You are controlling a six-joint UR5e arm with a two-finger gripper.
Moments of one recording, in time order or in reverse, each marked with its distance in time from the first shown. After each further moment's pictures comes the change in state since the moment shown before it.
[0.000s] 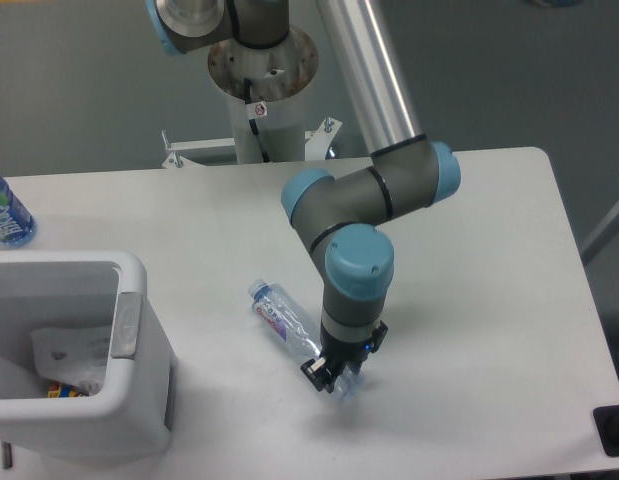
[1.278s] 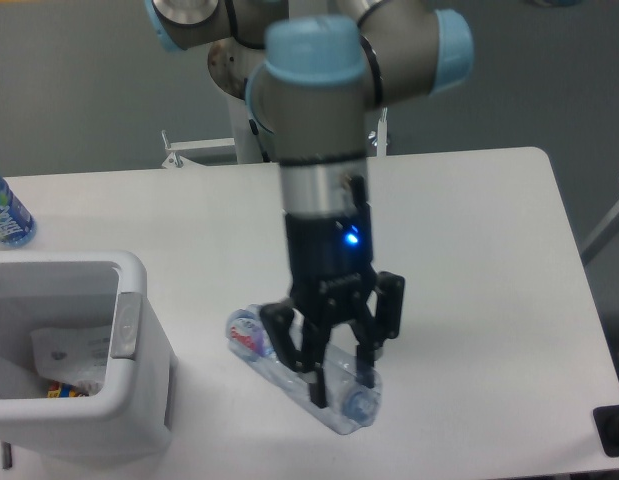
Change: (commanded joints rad) arm -0.136 0.161 0.317 0.282 -0.069 -0.034
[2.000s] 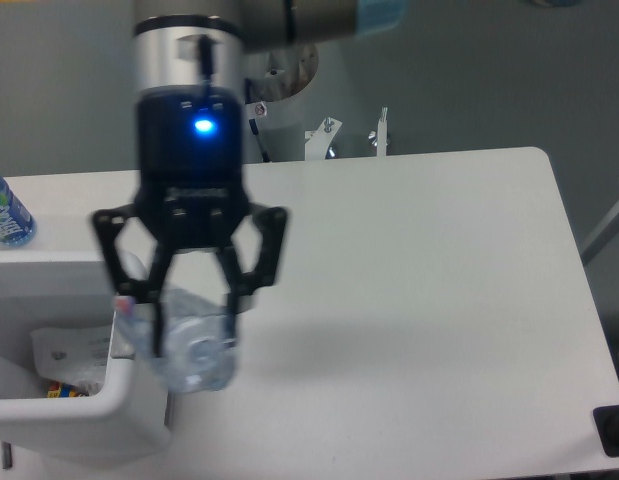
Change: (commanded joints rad) arm -0.182 0.009 -0.008 0.023 0.003 0.018
